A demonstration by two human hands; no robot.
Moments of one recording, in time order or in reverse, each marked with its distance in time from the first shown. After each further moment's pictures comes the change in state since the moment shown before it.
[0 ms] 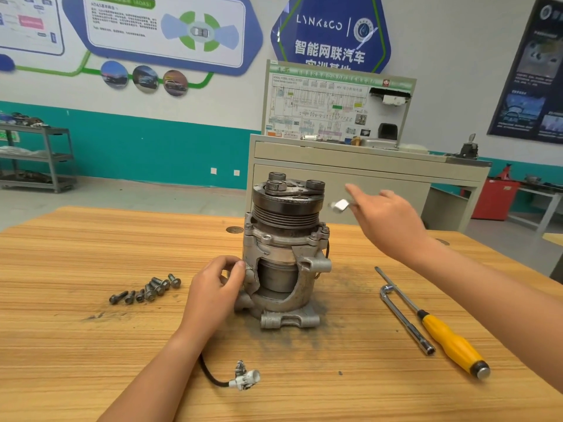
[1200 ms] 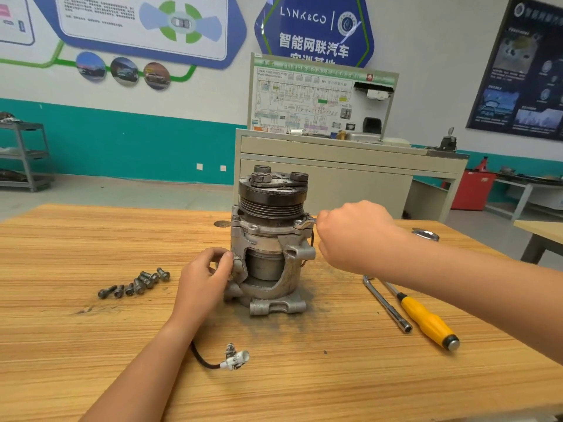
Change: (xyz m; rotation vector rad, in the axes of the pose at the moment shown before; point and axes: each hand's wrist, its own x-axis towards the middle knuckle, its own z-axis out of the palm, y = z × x) left_hand 0.000 0.001 0.000 -0.019 0.012 -0.022; right_hand 0.001 -0.063 -0.055 -0.356 -0.629 -0.021
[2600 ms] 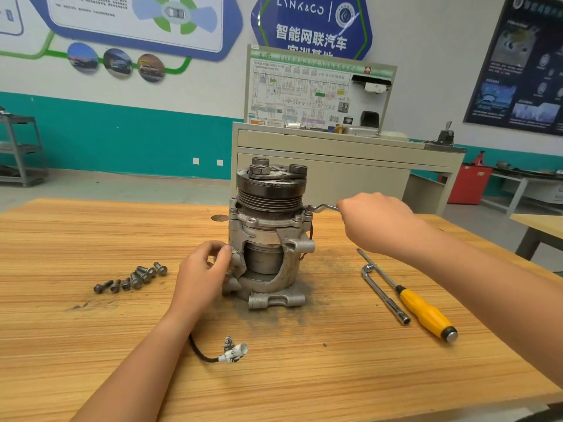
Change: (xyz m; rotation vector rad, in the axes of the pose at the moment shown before) left_hand 0.003 -0.003 0.002 -0.020 -0.027 -0.006; right_hand 0.007 0.018 0.022 0.234 -0.001 0.199
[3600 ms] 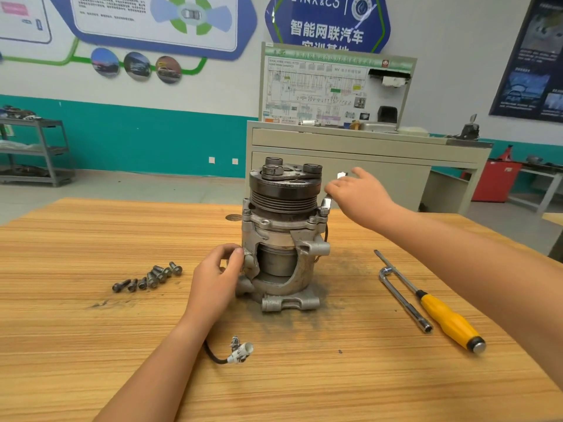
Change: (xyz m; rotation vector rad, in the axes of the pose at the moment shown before) left_hand -0.004 -0.001 0.003 -0.092 0.011 -0.059; right_hand 0.090 0.015 0.053 -0.156 0.315 -0.268
